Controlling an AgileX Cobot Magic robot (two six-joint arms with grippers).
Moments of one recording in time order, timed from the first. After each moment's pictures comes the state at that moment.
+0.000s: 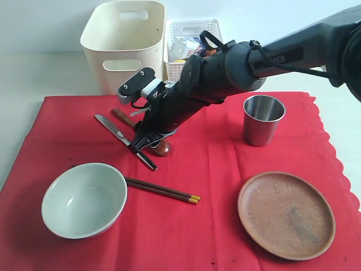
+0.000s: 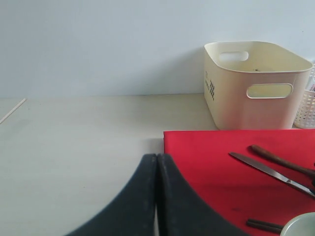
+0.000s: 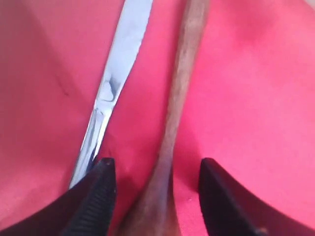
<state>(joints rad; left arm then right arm) -0.03 0.01 0.00 0.02 0.21 0.03 0.80 2.25 -1.43 0.64 0.36 -0.85</state>
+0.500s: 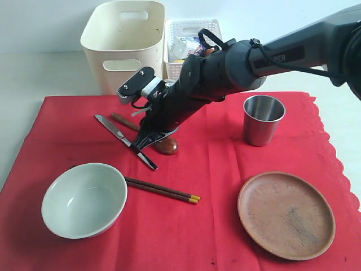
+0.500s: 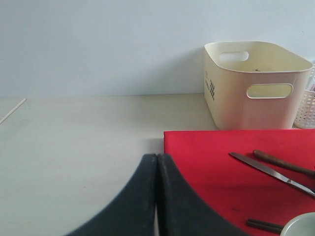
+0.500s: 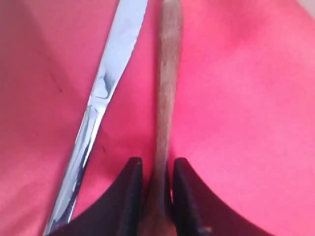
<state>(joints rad) -0.03 0.01 0.00 0.02 0.21 0.03 0.80 2.24 -1.43 0.57 0.36 -0.81</state>
